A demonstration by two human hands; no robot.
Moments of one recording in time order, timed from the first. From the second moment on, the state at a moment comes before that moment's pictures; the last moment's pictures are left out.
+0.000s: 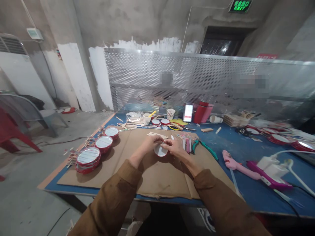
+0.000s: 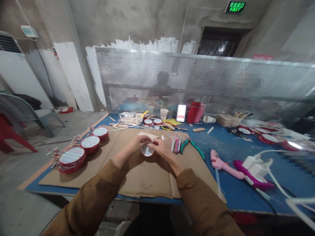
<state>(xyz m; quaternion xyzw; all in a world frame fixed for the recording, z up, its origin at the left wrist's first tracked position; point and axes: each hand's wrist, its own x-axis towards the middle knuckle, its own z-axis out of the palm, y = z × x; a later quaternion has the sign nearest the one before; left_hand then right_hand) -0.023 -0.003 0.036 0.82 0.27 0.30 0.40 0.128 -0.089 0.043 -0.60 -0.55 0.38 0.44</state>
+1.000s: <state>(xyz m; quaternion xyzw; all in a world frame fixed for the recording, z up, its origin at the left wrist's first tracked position) -0.026 -0.010 0.043 0.68 0.42 0.47 0.36 0.084 -0.103 0.050 -0.49 -0.31 0.58 0.57</state>
